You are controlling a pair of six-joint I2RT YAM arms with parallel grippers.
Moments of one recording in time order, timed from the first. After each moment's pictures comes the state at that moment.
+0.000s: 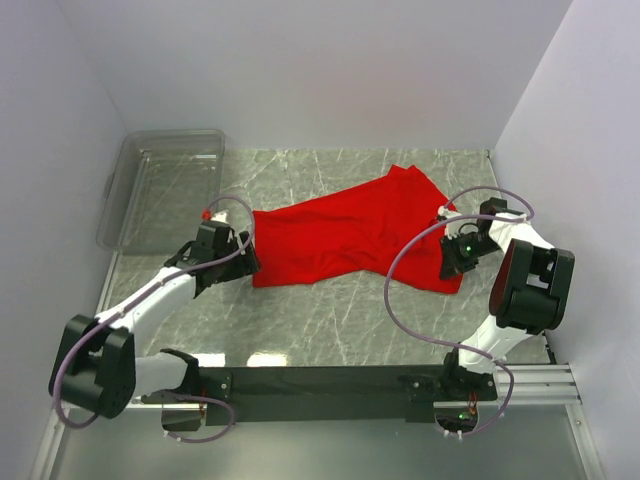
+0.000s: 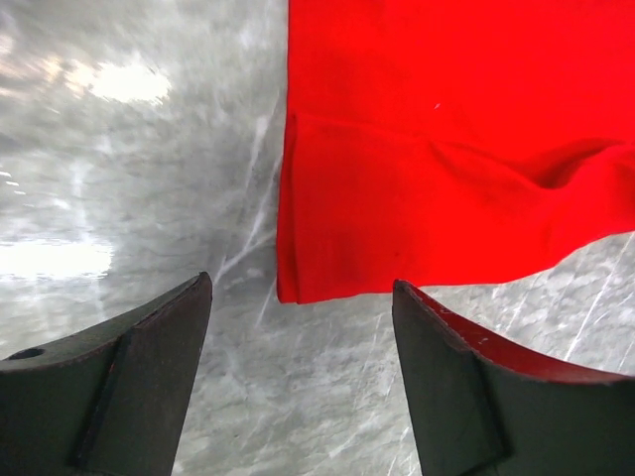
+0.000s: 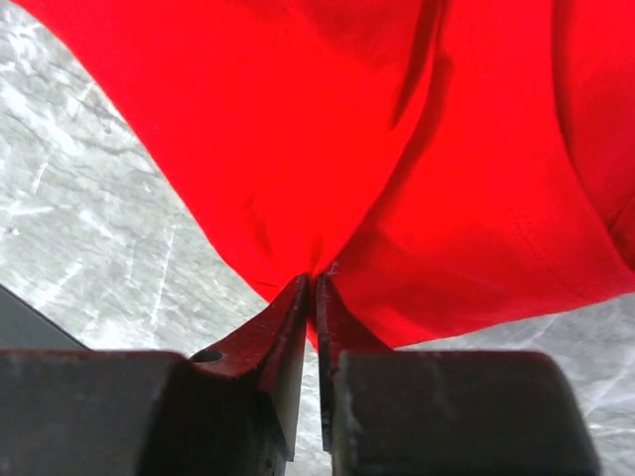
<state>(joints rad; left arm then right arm) -0.33 1.19 0.64 -0.27 0.00 -0.57 -0.29 1.68 1.05 -0.90 -0.50 -0.72</state>
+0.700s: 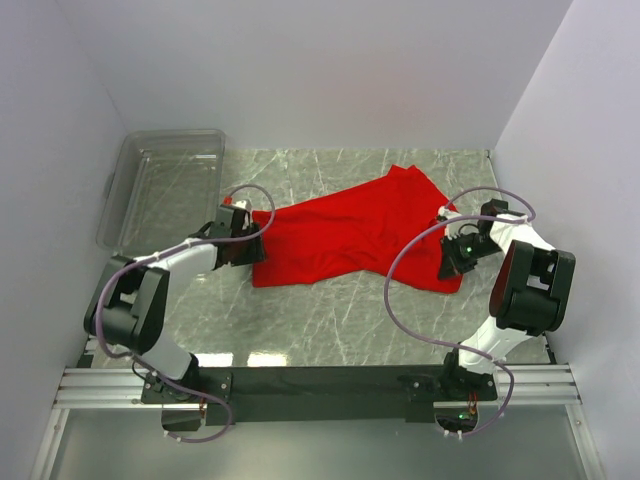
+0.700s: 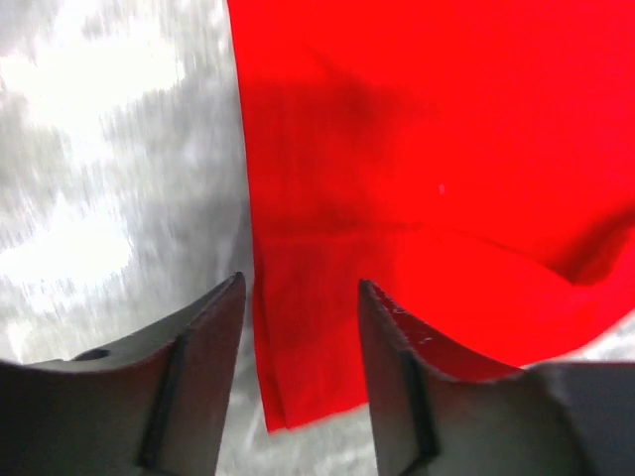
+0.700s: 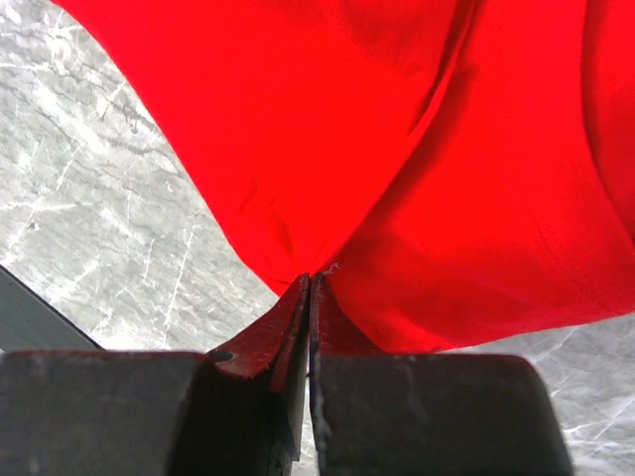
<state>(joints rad) -0.33 1.55 0.80 -0.15 0.05 -0.47 -0.30 1.67 1.04 -0.91 -0.55 -0.74</state>
